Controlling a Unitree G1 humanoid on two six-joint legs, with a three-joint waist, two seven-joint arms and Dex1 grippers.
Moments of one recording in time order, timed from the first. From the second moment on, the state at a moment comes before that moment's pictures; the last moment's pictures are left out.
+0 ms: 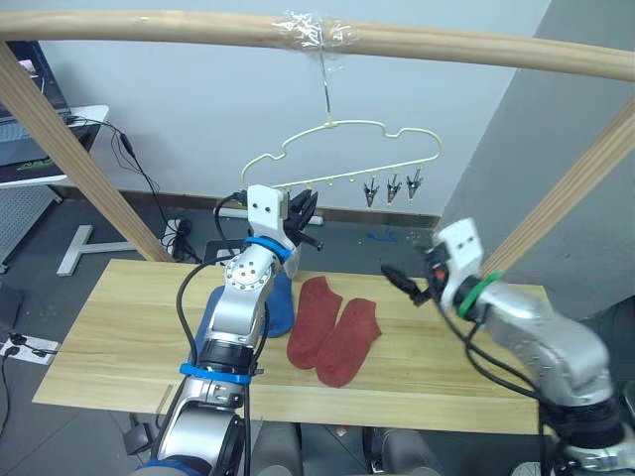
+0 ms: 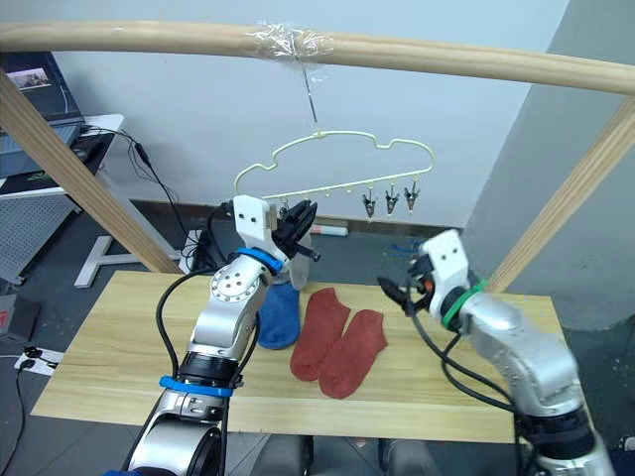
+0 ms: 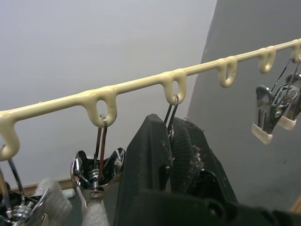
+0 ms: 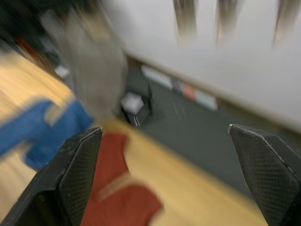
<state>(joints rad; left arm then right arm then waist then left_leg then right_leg) -0.53 0.17 -0.02 0.18 -0.07 0.06 -0.34 -0.24 -0.40 0.18 -0.30 0.43 0.79 0.22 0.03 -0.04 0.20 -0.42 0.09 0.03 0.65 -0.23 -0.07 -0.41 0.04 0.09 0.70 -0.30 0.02</state>
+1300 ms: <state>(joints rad) -0.44 0.22 -0.01 0.01 -0.08 0.17 -0.36 -0.22 -0.19 0.44 0.14 -0.02 0.49 0.30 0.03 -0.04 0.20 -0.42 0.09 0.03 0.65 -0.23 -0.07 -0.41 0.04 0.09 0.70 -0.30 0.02</state>
